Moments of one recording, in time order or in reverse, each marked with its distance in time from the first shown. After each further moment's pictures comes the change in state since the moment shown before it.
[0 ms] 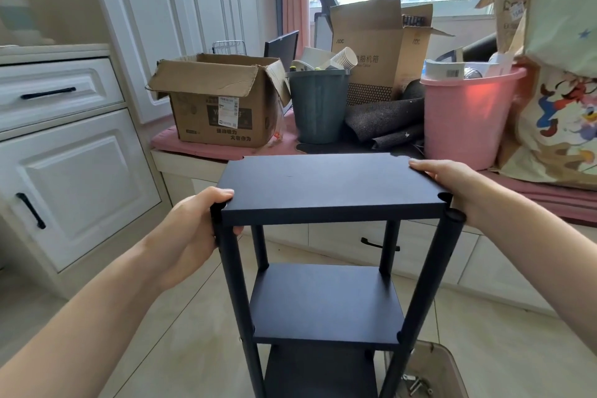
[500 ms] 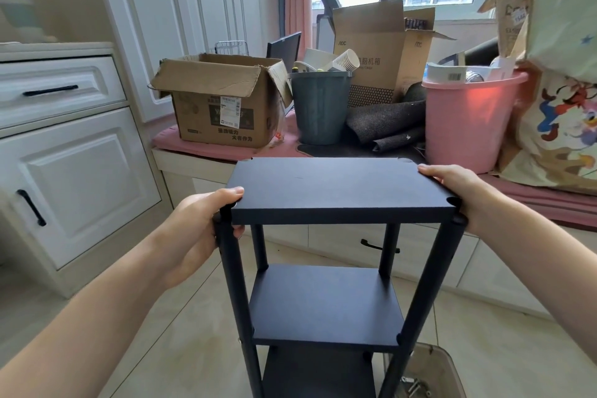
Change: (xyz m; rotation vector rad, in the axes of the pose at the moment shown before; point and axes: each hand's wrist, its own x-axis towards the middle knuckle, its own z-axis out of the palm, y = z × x) left_hand 0.002 -0.001 -0.004 0.076 0.000 0.038; right_hand 0.005 0.007 -0.004 0.038 0.050 -0.004
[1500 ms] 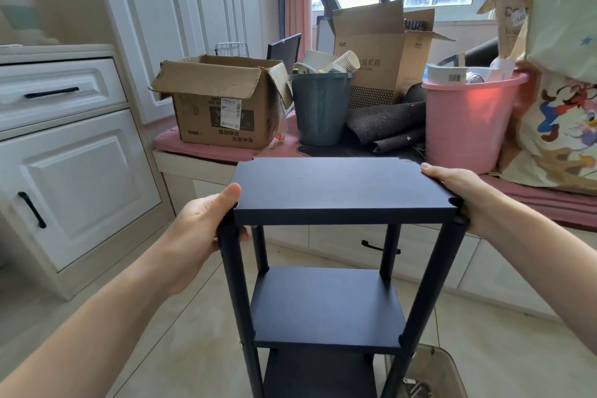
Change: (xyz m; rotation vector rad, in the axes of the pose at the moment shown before) left_hand -0.015 0.002 0.006 0.136 0.024 0.094; right_hand -0.013 -0.001 0.003 0.019 0.004 -0.025
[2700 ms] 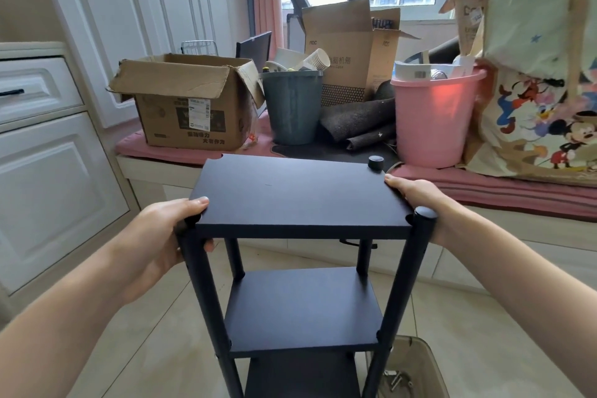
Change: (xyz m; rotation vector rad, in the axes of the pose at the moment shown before) left_hand 0.016 0.002 -0.005 -0.011 -0.007 -0.127; right_hand 0.018 0.025 0.001 0.062 -0.049 0.013
